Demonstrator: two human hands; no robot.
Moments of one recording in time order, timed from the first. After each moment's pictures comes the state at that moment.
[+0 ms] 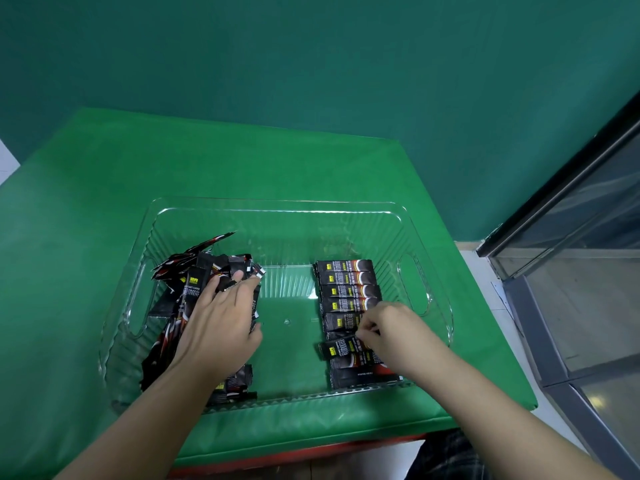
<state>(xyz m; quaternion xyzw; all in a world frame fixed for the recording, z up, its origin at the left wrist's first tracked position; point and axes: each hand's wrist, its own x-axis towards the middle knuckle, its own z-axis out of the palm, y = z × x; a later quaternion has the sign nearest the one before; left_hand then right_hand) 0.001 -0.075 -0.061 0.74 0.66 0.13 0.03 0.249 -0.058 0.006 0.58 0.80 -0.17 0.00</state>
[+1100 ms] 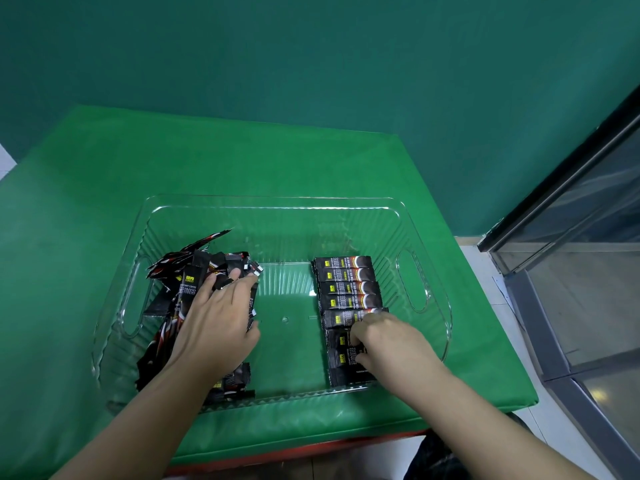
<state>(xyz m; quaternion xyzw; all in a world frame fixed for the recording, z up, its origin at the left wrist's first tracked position) 0.002 -0.074 -0.058 0.73 0.67 0.12 0.04 0.248 -0.072 -0.009 0.51 0.85 -0.08 0.10</state>
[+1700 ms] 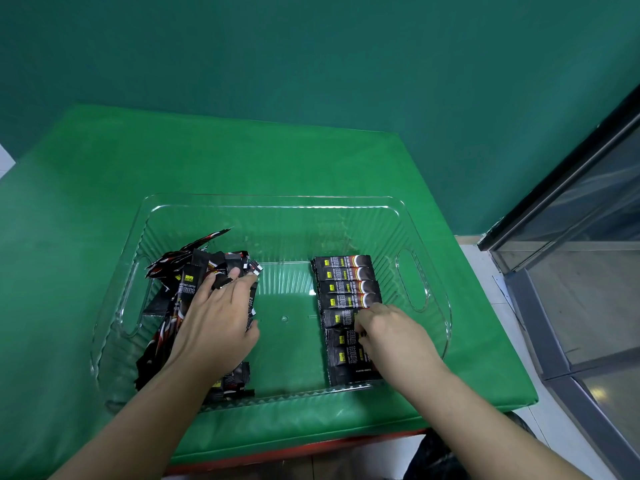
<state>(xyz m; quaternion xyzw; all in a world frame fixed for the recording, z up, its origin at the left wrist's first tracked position) 0.004 -0.075 -0.055 0.73 0.68 0.13 0.04 0.248 -0.069 -0.012 0.56 0.82 -0.07 0.04</state>
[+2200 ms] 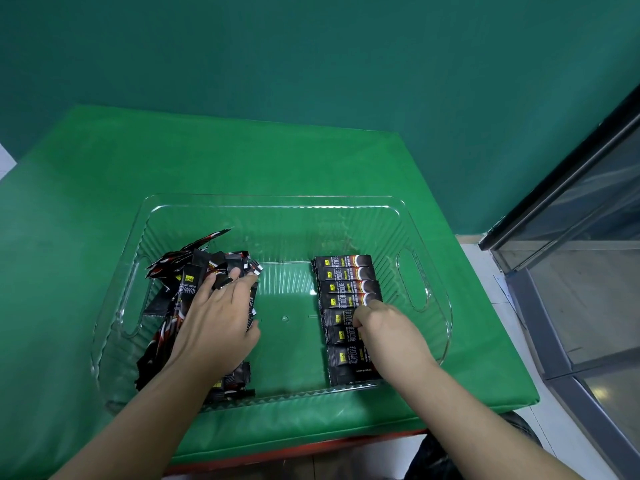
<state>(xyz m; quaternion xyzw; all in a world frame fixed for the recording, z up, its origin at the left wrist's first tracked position) 0.004 -0.075 -0.056 0.73 0.67 0.12 0.03 0.244 -0.063 -0.024 0.58 0.81 -0.06 0.01</state>
